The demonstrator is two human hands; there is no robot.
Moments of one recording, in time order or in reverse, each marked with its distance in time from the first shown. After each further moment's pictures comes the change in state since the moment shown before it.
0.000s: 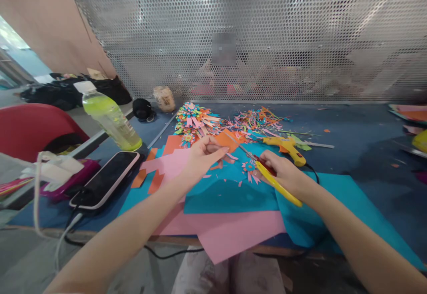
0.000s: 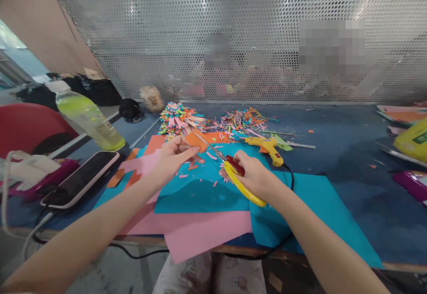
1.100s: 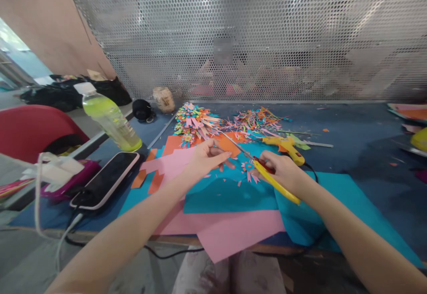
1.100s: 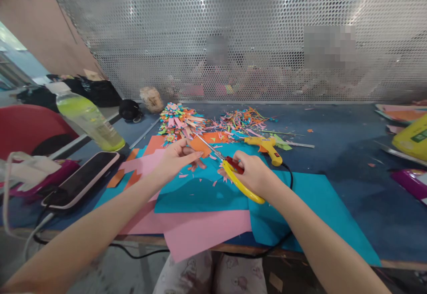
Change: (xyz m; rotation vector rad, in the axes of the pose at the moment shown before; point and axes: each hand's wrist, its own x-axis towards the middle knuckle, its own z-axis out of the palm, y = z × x) left_hand -0.001 0.005 0.004 0.118 -0.125 -0.057; right_hand 0.003 -0.003 -0.001 -0.116 0.080 -0.016
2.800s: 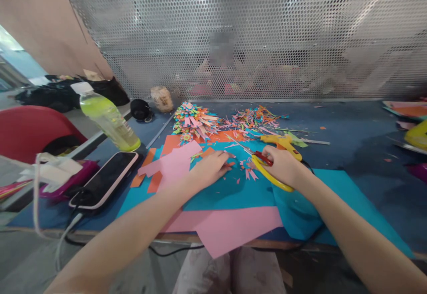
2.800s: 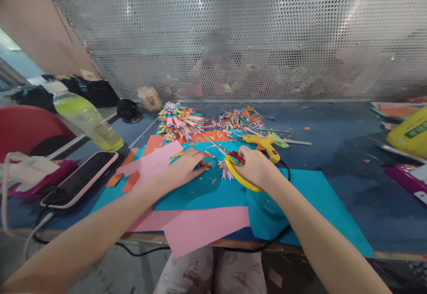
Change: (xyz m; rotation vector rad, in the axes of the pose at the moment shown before) left_hand 0.001 -0.026 -0.003 1.156 -0.251 0.368; right_hand 0.010 0.027 0.005 -0.255 0.102 0.082
